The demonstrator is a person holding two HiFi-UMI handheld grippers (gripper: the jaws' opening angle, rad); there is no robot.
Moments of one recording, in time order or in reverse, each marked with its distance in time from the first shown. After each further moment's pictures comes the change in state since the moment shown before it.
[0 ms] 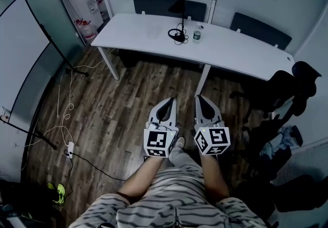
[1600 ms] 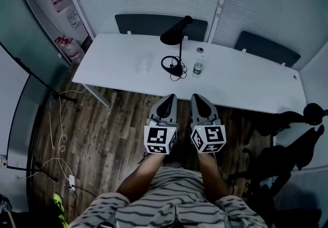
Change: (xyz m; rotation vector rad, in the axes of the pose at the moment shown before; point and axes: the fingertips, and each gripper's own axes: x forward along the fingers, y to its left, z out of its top) left arm 0.384 0.180 0.018 -0.049 0.020 -0.067; right arm 0.384 -0.158 0.015 -0.017 0.038 -0.060
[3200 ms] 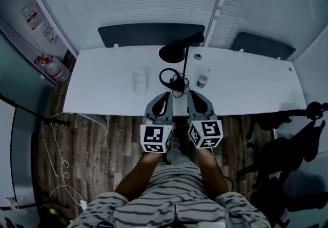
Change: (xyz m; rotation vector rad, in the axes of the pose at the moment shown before) left arm 0.127 0.148 0.001 -0.014 0.033 -0.138; right arm 0.188 -0.008 -0.016 0.010 0.041 -0.159
